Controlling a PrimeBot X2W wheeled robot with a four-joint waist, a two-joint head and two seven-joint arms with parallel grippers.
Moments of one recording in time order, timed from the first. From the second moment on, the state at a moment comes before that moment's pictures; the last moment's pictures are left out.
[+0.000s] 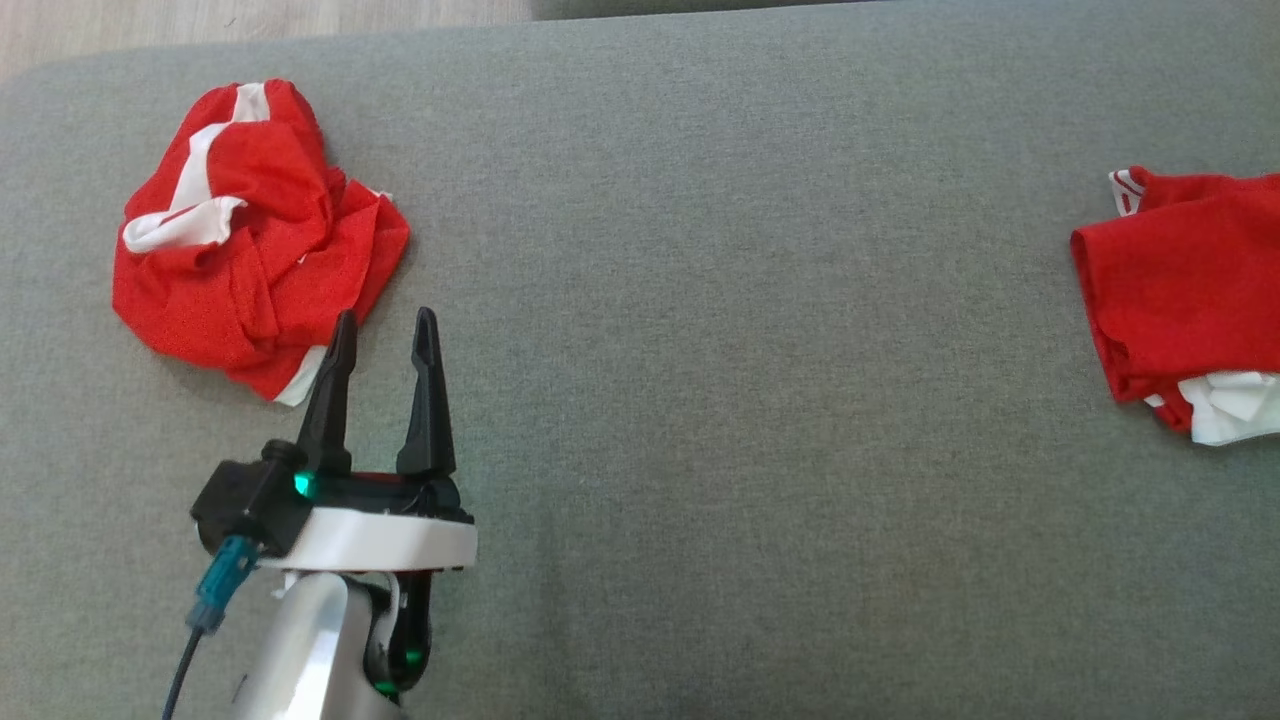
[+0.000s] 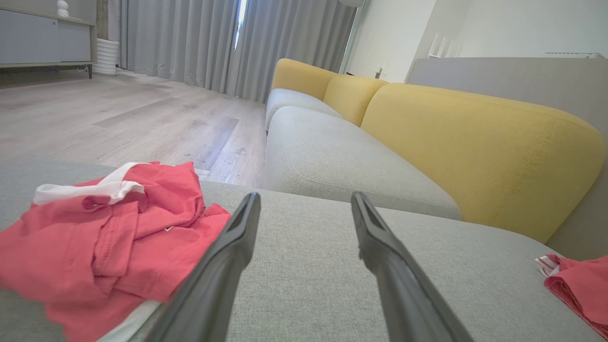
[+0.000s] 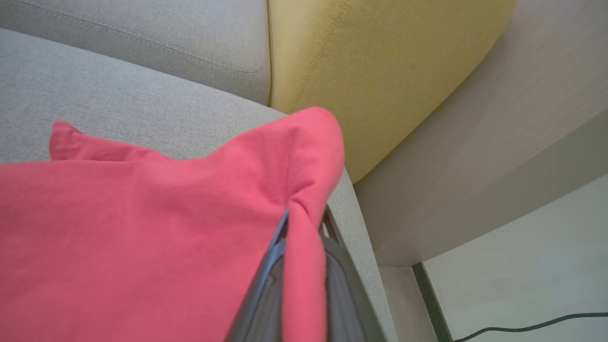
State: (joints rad) left arm -0.21 0.05 -0.20 0.22 -0.35 -0.09 -0.26; right arm -0.63 -0.61 -0.04 0.99 -0.03 0.13 -0.12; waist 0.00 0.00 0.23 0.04
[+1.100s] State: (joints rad) left arm -0.12 0.05 -0.13 0.16 -0.35 -0.08 -0.26; right arm -0.49 -0.19 -0.11 0.35 0.11 0.13 -0.11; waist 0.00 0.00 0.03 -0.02
